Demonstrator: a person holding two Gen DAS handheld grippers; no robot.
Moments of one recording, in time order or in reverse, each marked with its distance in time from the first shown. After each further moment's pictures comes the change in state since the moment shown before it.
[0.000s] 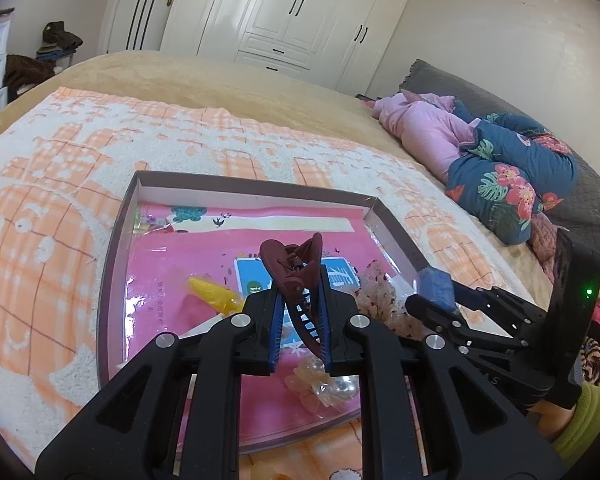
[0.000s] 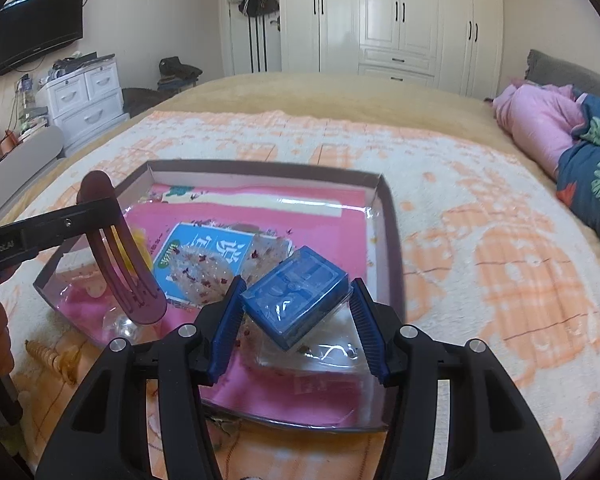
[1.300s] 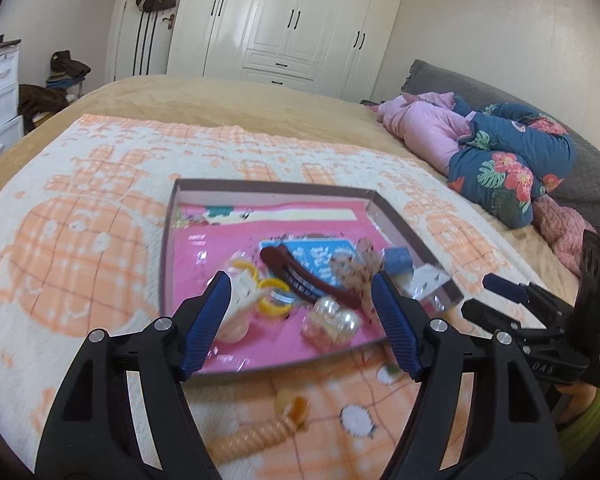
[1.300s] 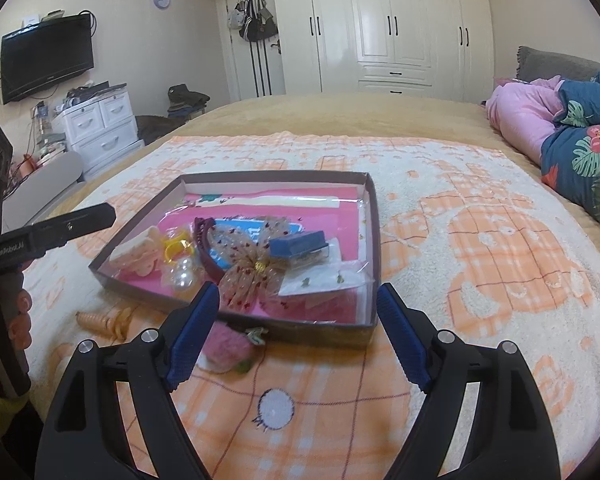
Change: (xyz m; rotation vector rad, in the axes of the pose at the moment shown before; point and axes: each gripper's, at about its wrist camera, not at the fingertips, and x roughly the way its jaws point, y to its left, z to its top) left arm -0.062 -0.008 -0.027 0.077 -0.041 0.075; right arm -0.079 -0.001 -0.042 0.042 -0.092 0.056
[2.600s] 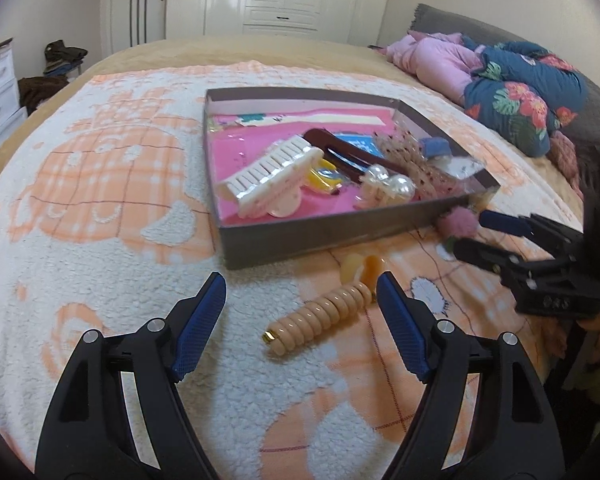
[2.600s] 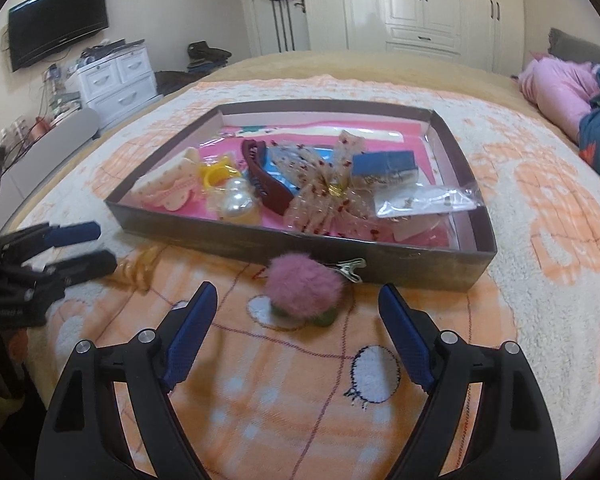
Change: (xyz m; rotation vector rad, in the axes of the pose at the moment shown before) left arm -0.002 0.027 -0.065 0.090 0.184 0.059; right arm 0.045 0.045 -0.033 -0.007 0.158 0.062
